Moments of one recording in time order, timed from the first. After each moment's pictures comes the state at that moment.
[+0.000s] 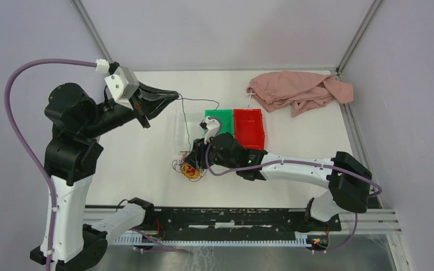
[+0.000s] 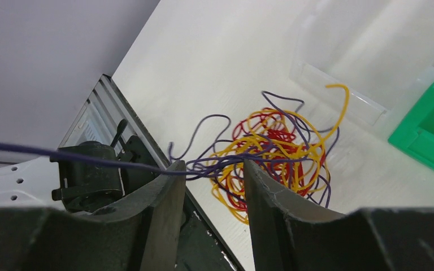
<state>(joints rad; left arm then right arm) -0.35 0.98 1.69 -0.65 0.70 0.14 1.15 1.53 1.02 0.16 0.09 0.64</state>
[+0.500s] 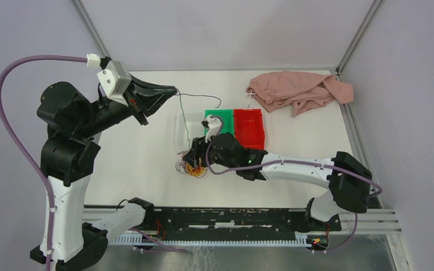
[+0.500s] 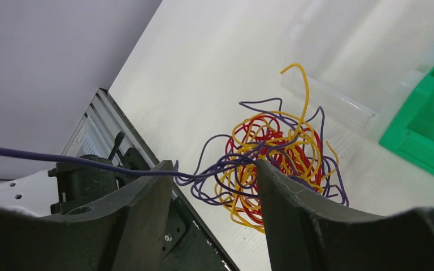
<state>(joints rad) -0.35 1.01 1.77 -0.62 0.68 0.07 1.15 1.56 1.02 0.19 0.13 0.67</state>
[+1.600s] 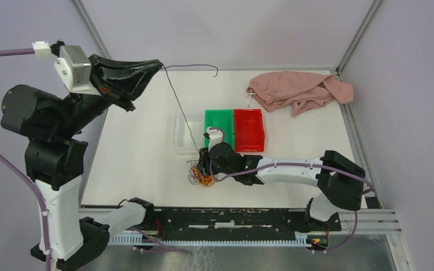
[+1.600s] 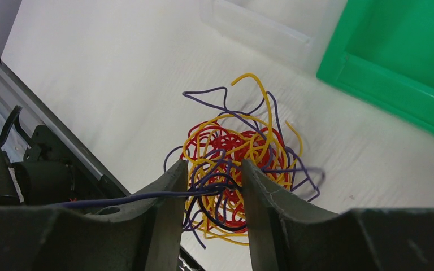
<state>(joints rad) -0.35 1.07 1.94 -0.47 0.62 -0.04 1.16 1.60 0.94 0.08 0.23 0.65</state>
